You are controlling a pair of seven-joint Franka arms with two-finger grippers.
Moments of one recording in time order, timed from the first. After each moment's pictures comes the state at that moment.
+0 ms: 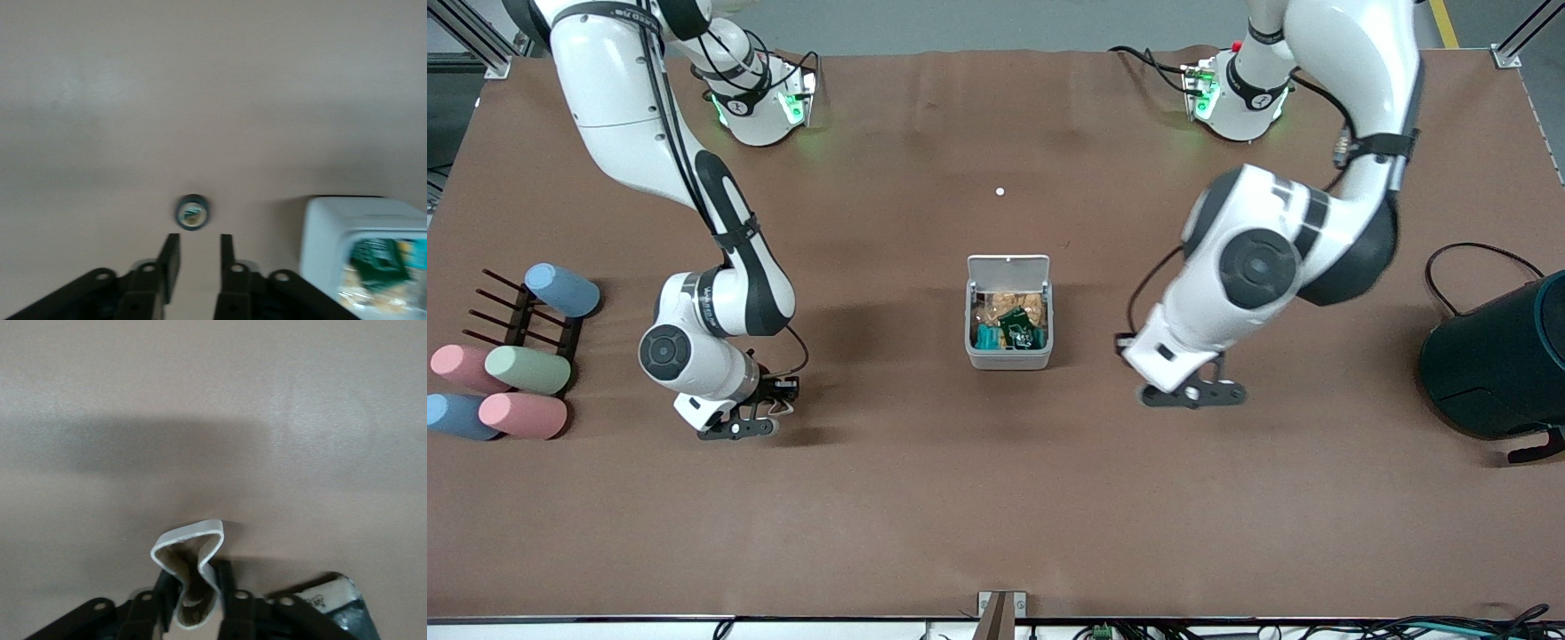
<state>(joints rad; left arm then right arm) -0.36 0.54 -0.06 -1.39 -0.03 1.85 -0.41 0.30 0.67 -0.15 -1.78 0.19 2.39 -0.04</state>
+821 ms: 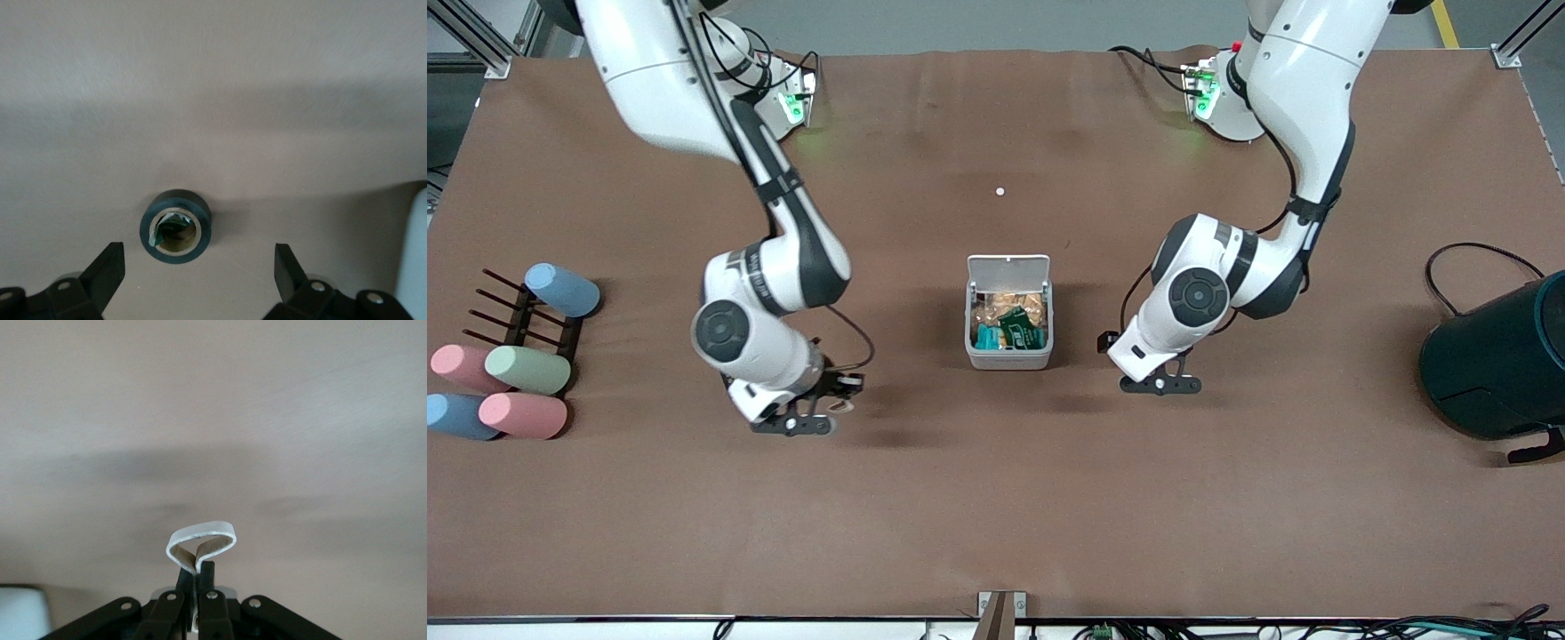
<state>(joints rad) -0.41 0.57 -0.07 -1.84 -0.01 2.33 -0.42 0.47 0.62 -0.07 -1.61 0.21 2.26 0.36</state>
